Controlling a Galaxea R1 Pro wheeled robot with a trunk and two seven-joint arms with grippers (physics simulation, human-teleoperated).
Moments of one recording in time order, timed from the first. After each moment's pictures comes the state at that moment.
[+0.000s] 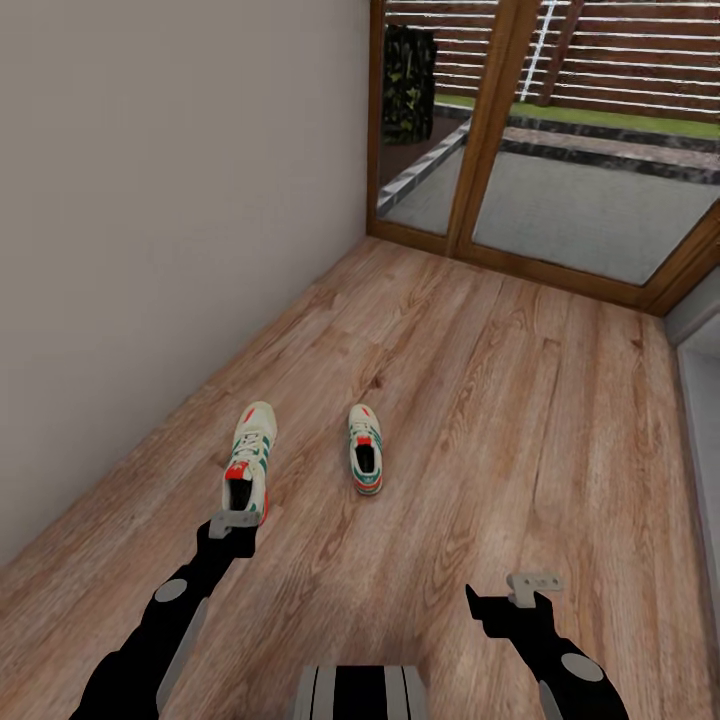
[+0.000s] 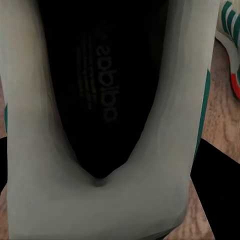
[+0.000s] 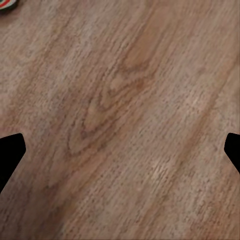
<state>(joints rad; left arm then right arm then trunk) -0.35 0.05 -0.01 -1.09 0.04 0.12 -0.08 -0.02 0.00 0.00 -1.53 0.00 0.49 0.00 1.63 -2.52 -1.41</state>
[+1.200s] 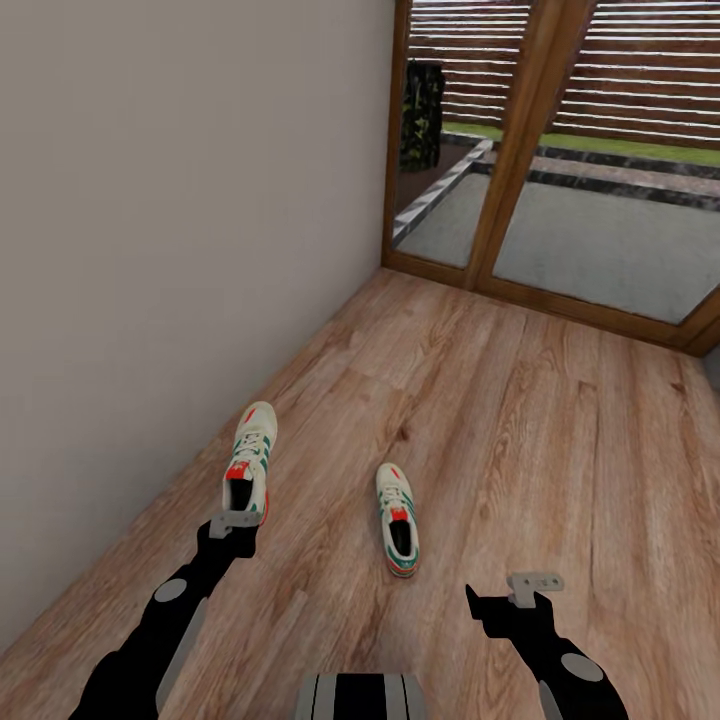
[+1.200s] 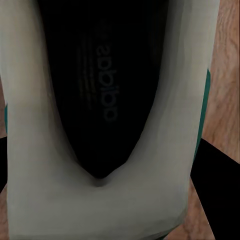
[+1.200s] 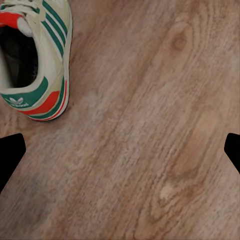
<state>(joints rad) -0.35 0.05 -0.02 -1.09 0.04 0.12 -0.09 -0.02 0.00 0.00 -1.53 0.00 0.49 0.00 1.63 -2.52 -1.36</state>
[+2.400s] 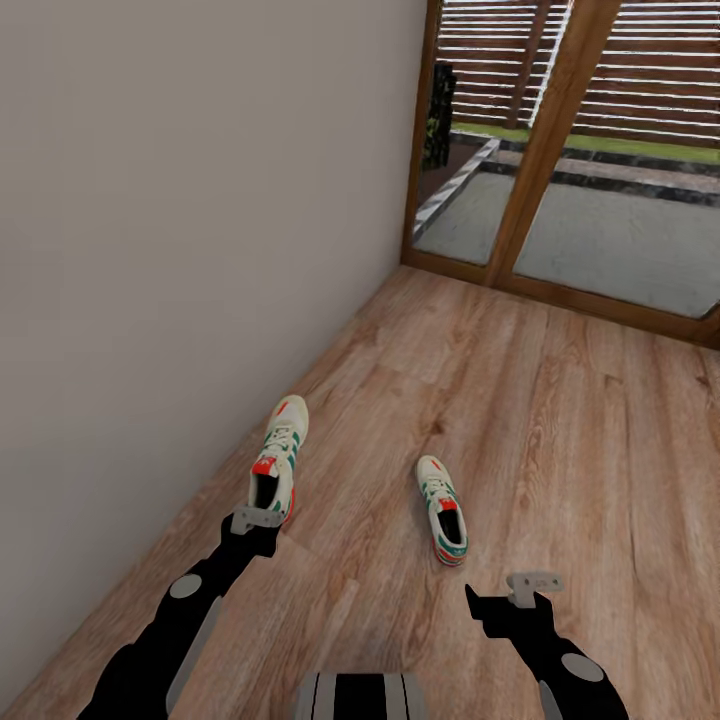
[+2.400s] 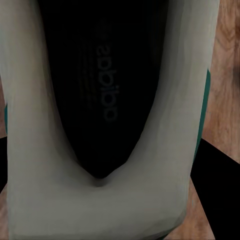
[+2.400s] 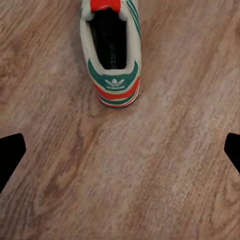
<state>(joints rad) -0.35 0.05 -0.10 -1.13 0.04 0.12 -0.16 -0.02 0.00 0.00 -1.53 -0.01 0.49 0.00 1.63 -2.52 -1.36</state>
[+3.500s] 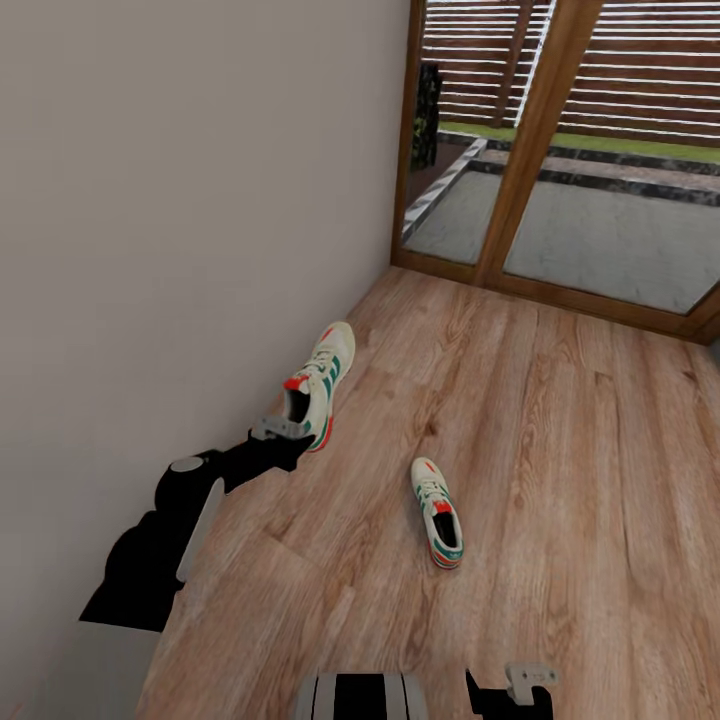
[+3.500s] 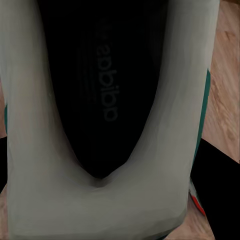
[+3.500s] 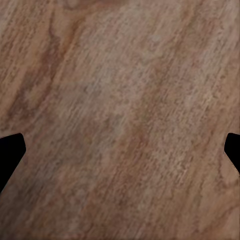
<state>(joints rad) -0.62 0.03 -0.10 -1.40 0.04 0.60 -0.47 -0.02 0.00 -0.01 -0.96 0.00 0.01 0.01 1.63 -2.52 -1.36</state>
